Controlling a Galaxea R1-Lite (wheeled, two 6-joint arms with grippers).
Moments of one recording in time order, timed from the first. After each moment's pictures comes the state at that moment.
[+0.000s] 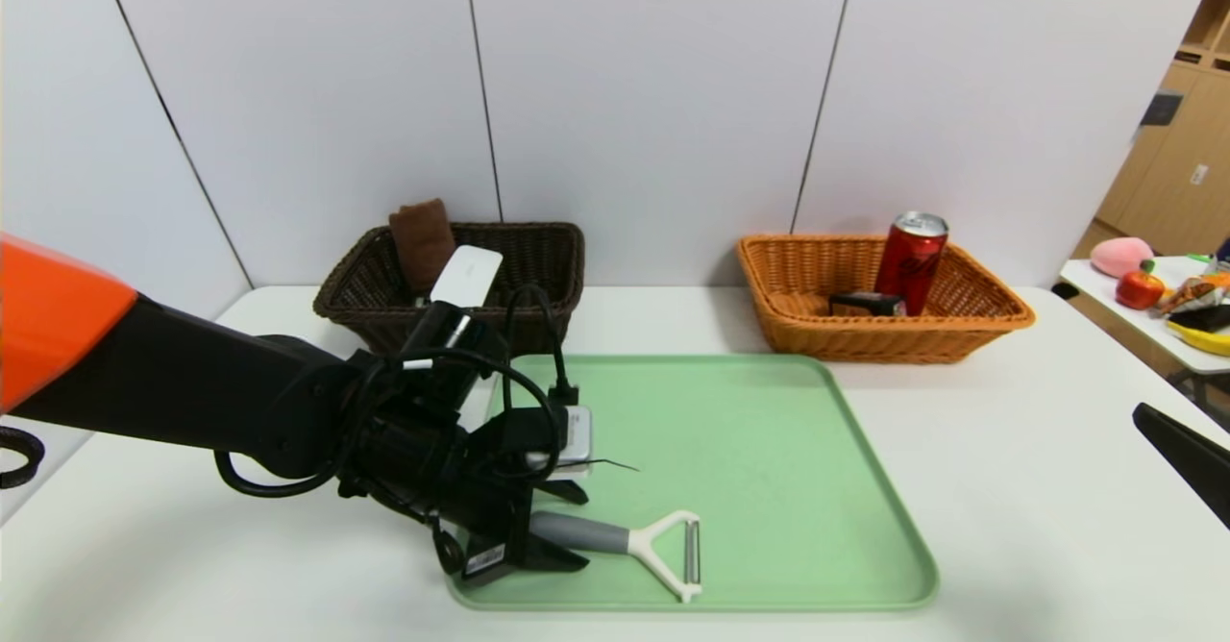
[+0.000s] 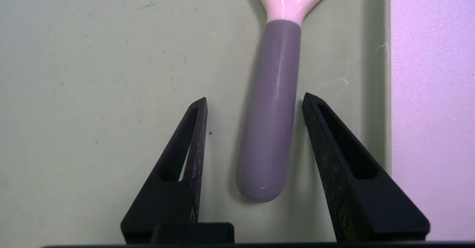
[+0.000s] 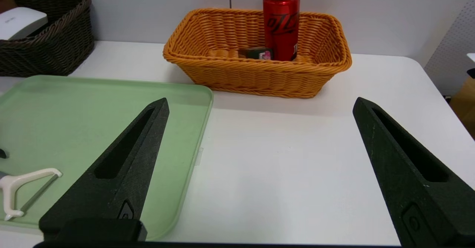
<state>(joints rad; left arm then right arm) -0.53 1.96 -0.97 0.13 -0.52 0.94 0.08 0.80 -0.25 -0.53 0.02 0.00</state>
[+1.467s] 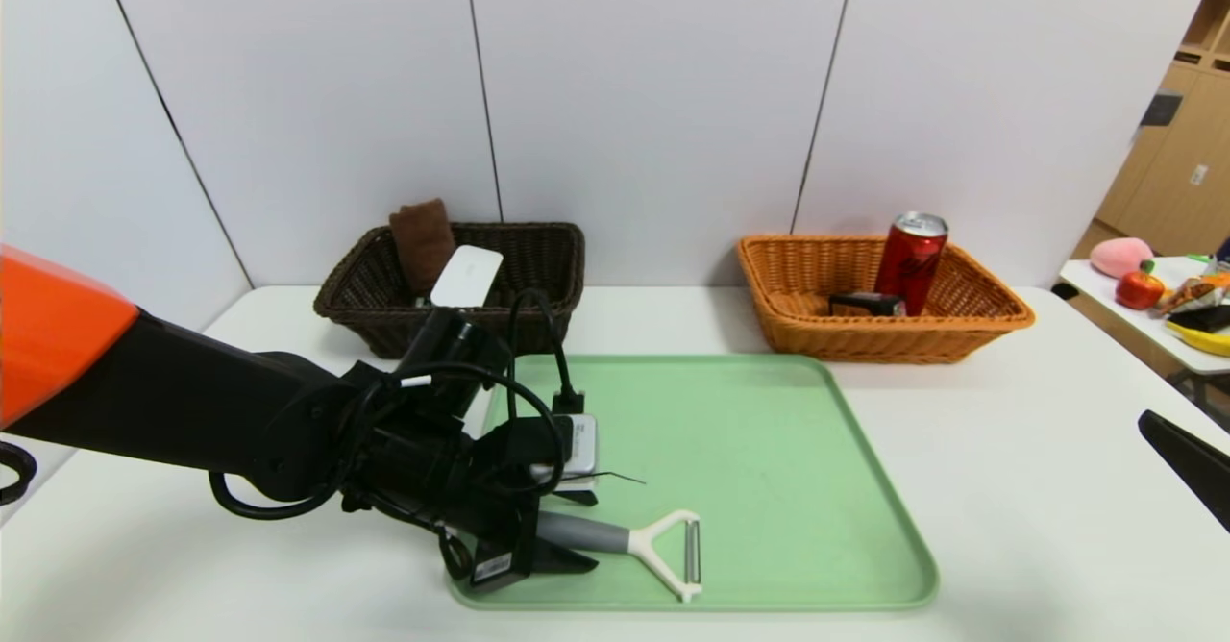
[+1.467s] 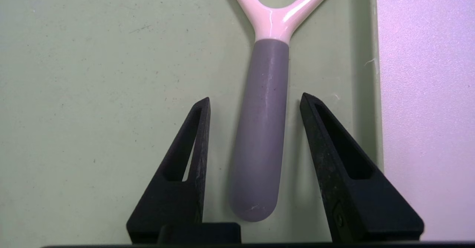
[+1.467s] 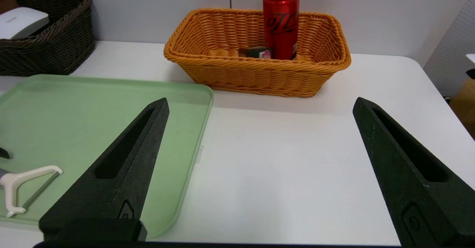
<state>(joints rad) -0.54 1.95 -0.92 0.03 -0.52 0.94 0.08 0.78 -0.23 -0.53 0.02 0.00</state>
